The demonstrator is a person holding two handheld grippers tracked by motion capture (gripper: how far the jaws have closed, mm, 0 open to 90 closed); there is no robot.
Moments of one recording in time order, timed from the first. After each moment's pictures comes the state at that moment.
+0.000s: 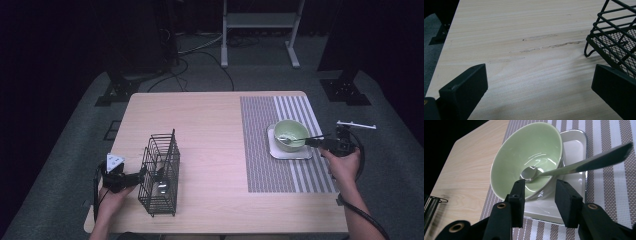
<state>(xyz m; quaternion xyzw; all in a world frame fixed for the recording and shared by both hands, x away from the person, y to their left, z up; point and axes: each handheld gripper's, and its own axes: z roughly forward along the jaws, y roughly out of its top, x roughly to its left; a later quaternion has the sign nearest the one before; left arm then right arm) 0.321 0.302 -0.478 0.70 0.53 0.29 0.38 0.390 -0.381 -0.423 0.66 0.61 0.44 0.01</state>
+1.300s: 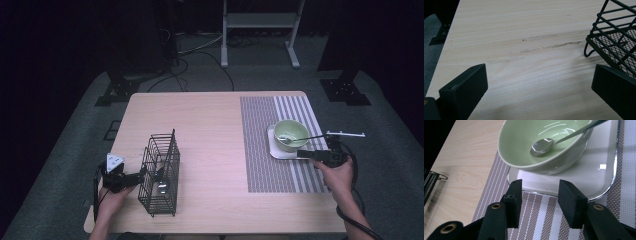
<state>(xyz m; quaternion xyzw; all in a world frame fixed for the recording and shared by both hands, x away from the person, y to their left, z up) 0.320 0.302 -0.478 0.70 0.53 0.29 0.39 0.370 -0.359 -0.440 0.63 0.65 0.42 0.00</state>
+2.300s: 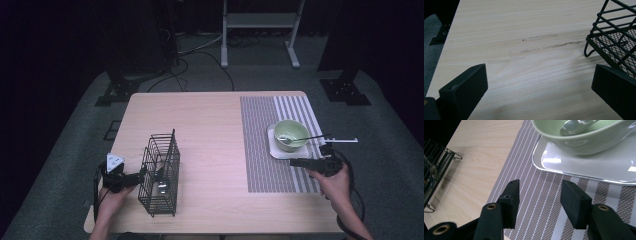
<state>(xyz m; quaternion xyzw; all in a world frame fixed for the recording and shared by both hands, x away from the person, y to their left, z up) 0.320 0.302 -0.478 0.70 0.53 0.29 0.38 0.347 -0.335 -0.439 0.58 0.69 0.42 -0.02</state>
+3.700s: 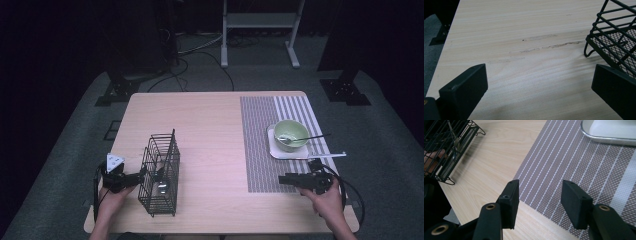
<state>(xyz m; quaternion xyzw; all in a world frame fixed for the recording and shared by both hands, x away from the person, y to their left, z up) 0.320 0.302 -0.478 0.70 0.53 0.29 0.39 0.307 -0.299 -0.448 0.52 0.73 0.44 -0.05</state>
